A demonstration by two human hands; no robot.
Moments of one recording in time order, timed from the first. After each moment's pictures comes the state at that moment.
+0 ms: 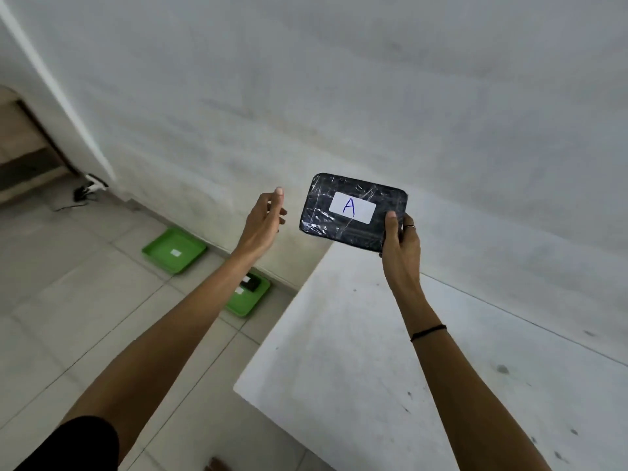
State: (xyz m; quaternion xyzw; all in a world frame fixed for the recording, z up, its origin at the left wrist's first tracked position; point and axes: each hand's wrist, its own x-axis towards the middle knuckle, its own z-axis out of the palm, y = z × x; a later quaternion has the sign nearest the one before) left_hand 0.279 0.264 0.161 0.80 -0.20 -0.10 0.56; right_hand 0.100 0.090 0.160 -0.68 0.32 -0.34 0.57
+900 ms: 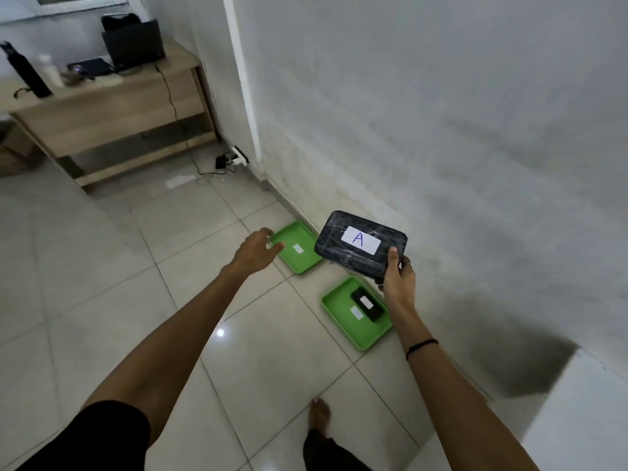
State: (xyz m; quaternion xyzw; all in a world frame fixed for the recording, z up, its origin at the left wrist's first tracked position) left_hand 0.706 0.696 0.052 0.93 -0.03 -0.13 0.33; right_hand 0.588 0.432 0.044 -0.68 0.34 -0.11 0.64
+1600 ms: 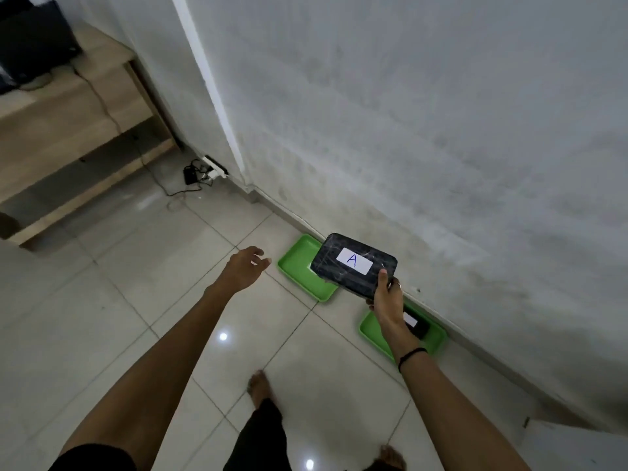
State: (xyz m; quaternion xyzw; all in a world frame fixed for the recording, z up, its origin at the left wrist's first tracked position) left_hand 1.088 0.819 -0.032 0.92 -0.05 -0.23 0.31; right_hand 0.919 0.570 -0.061 -0.62 0.48 -0.05 0.62
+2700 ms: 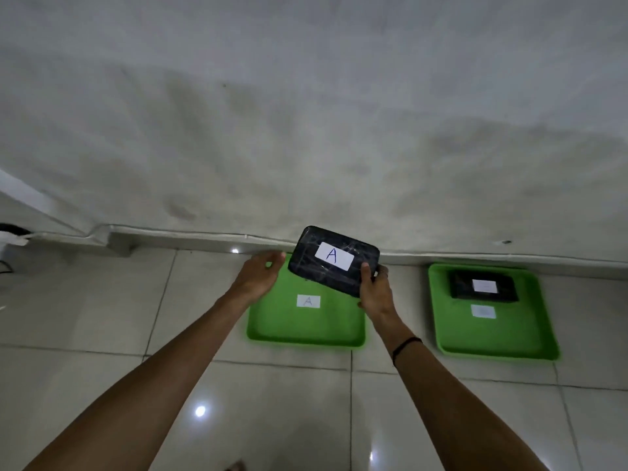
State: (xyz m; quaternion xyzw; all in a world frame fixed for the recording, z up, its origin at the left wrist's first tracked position) left_hand 1.481 0.659 -0.530 0.82 -0.31 -0.41 0.26; right_hand 1.272 0.560 -0.558 -0.51 0.65 -0.14 0.54
